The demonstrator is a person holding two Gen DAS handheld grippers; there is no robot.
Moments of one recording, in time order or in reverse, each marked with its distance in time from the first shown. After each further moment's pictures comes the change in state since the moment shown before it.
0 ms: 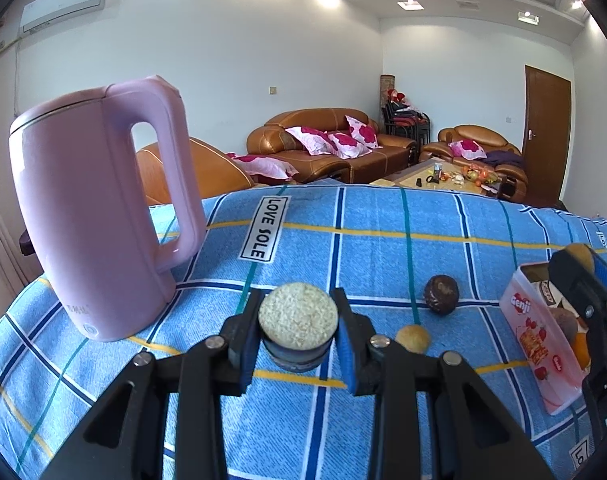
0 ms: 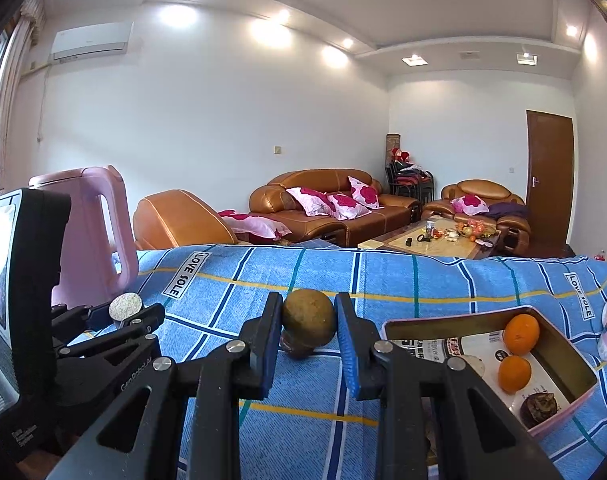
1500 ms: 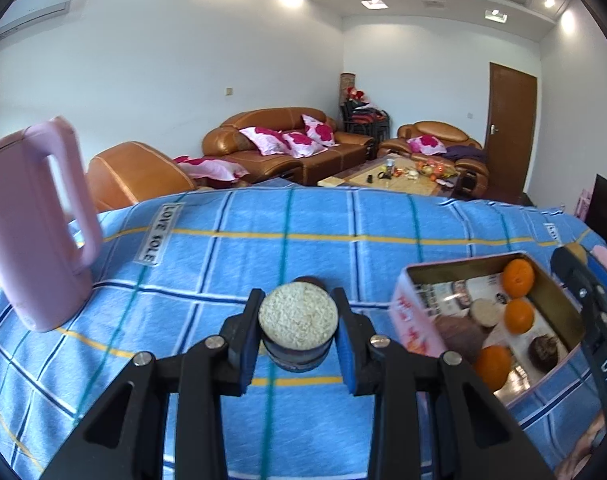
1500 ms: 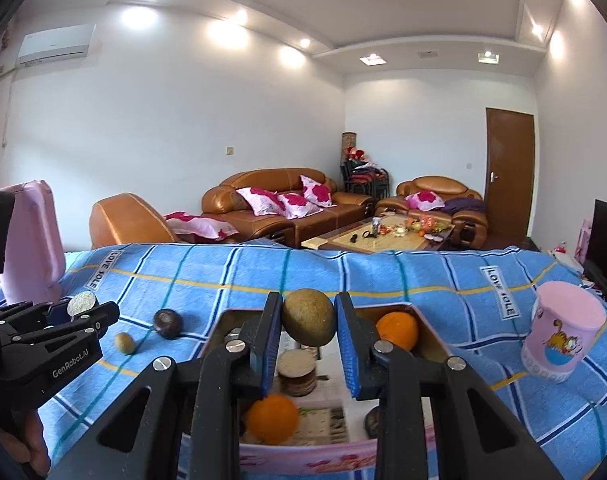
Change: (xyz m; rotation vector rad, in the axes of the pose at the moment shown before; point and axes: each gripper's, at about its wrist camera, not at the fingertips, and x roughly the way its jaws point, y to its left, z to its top) left arm -0.020 -0.101 0.005 0.030 0.004 -0.151; right arm -0.031 -0.120 -0.001 0.023 -0.008 -0.163
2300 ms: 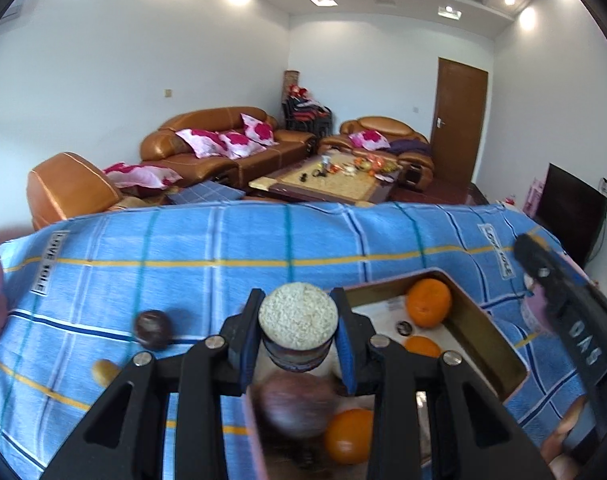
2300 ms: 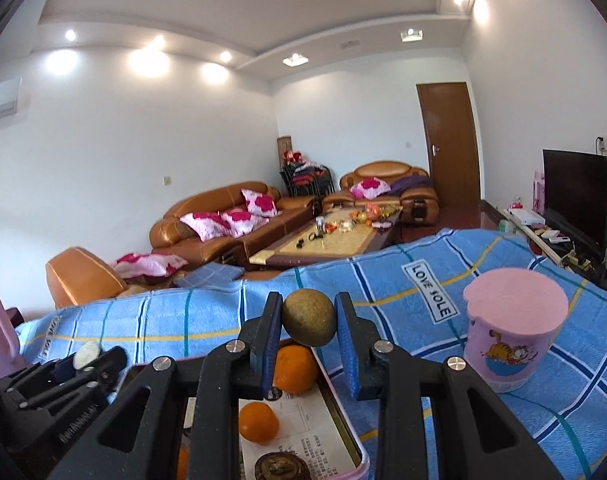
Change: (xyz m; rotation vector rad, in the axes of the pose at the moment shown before) left arm 0.024 -0.101 0.020 0.057 0.026 -0.201; right arm 0.022 -0.081 0.019 0.209 0.019 -0.153
